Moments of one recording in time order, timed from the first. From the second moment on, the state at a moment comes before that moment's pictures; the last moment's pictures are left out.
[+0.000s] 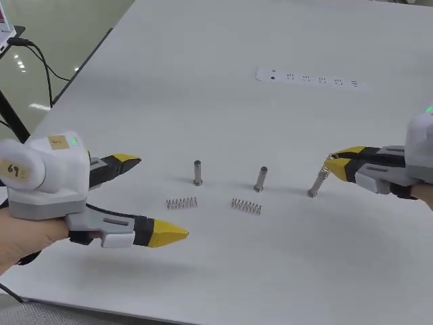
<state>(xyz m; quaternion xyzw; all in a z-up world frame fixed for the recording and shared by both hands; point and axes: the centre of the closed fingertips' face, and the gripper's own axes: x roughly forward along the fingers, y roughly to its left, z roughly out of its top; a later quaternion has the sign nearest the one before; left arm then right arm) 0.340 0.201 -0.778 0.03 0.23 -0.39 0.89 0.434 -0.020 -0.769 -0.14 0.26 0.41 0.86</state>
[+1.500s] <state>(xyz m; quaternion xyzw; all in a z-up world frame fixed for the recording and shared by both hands) 0.336 0.197 -0.779 0.03 0.24 -0.40 0.88 0.429 -0.028 -0.809 -0.12 0.31 0.39 0.86</state>
